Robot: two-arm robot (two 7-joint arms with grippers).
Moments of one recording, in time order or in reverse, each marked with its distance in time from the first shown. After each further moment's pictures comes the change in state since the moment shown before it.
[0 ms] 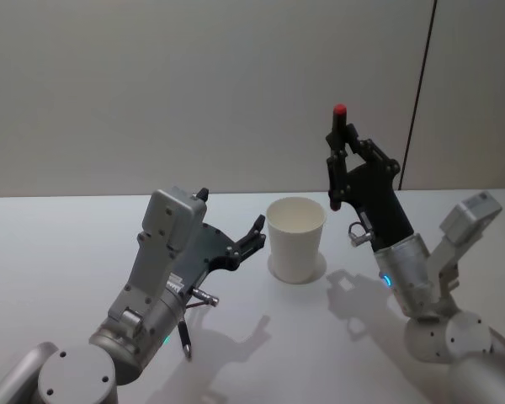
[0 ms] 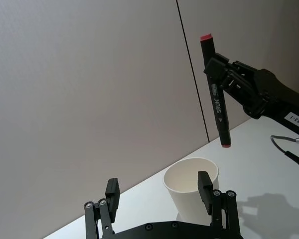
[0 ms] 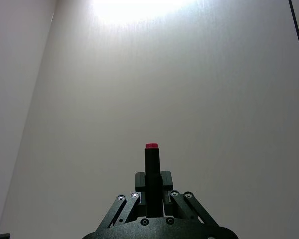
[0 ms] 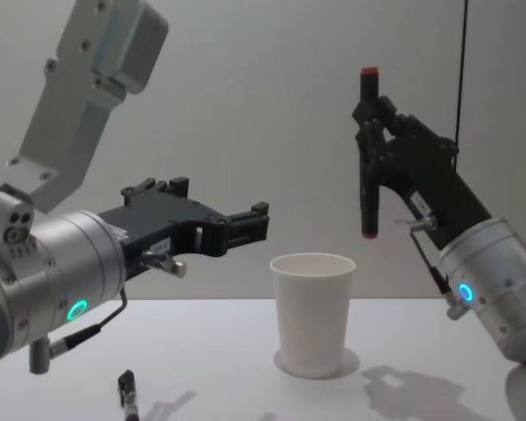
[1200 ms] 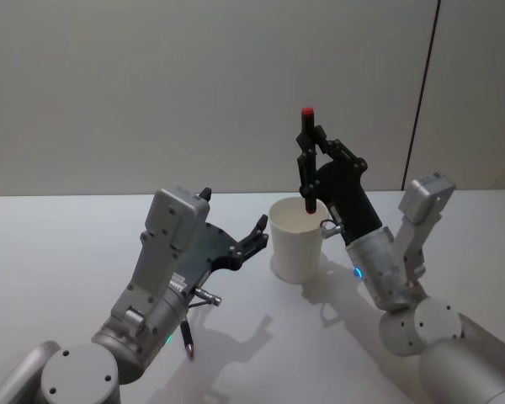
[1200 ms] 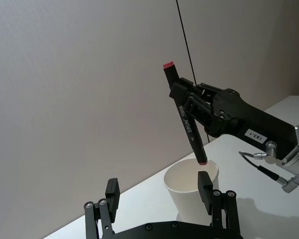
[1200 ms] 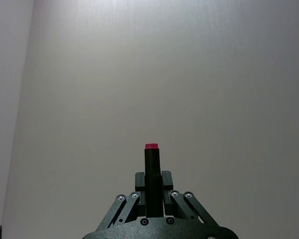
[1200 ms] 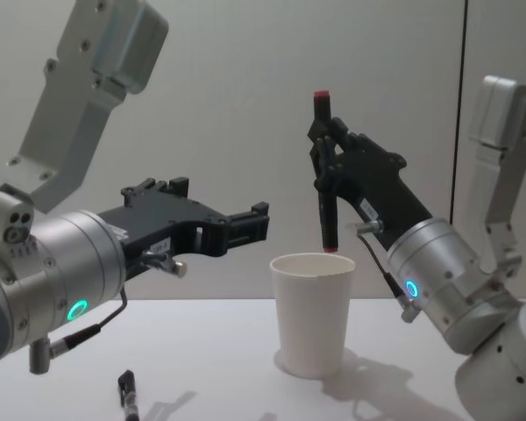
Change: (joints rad) left arm 0.000 0.000 0.000 0.000 0.000 0.000 0.000; right arm 0.100 -0.073 -0.029 0.168 -0.055 0.045 -0.083
